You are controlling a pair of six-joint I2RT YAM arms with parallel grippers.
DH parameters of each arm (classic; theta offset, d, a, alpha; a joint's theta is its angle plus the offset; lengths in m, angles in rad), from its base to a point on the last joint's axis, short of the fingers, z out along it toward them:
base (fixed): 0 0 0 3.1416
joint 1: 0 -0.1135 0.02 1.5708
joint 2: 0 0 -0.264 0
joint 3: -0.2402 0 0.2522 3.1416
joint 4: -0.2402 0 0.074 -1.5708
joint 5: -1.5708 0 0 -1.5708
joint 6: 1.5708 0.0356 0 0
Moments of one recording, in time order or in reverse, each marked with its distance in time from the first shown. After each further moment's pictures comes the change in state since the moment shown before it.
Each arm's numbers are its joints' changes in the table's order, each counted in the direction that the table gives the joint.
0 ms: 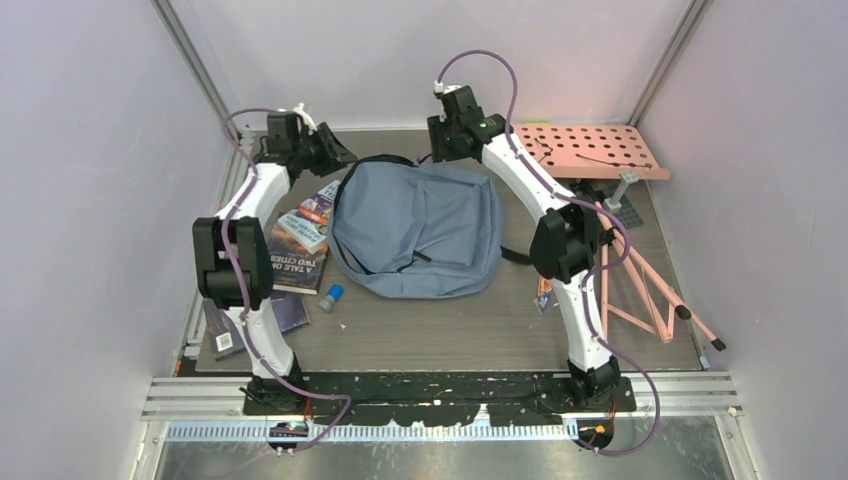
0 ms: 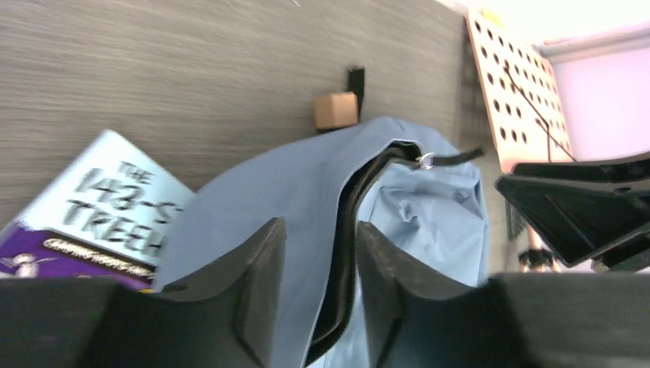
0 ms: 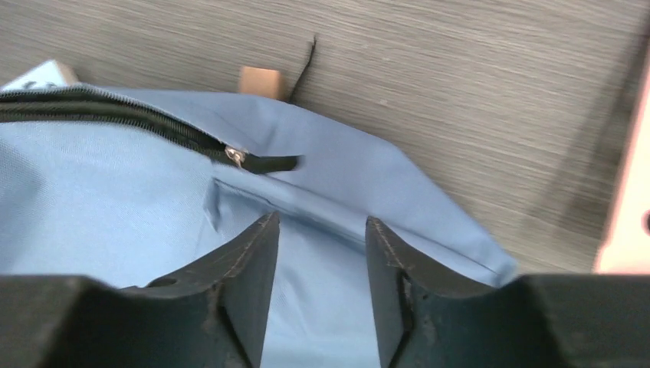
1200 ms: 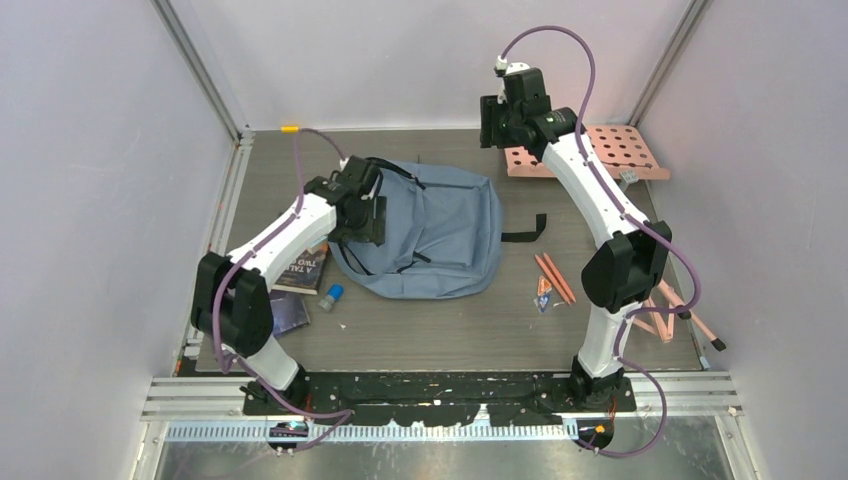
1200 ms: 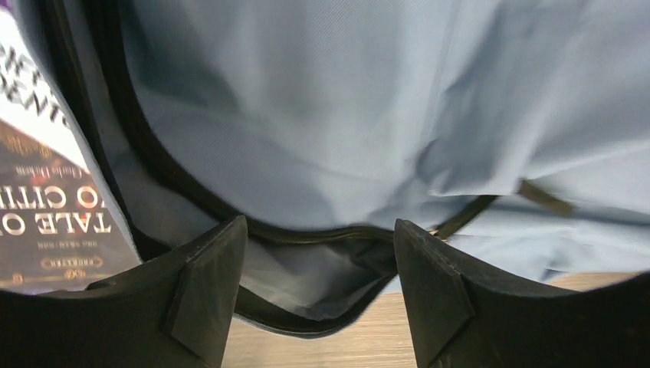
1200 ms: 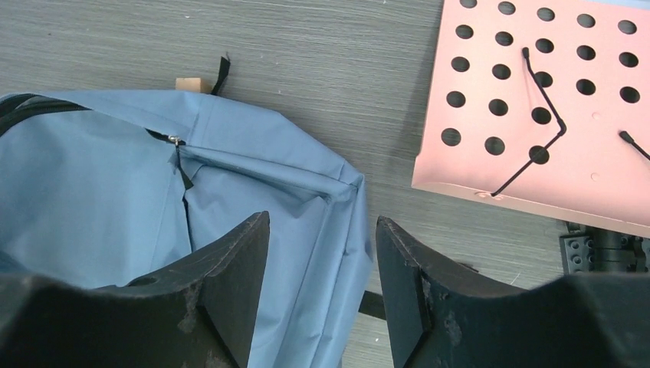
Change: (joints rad) left arm 0.427 -0.274 0.143 -0.624 0.616 0.197; right arm 0.135 -0.409 0.315 -0.004 -0.042 -0.043
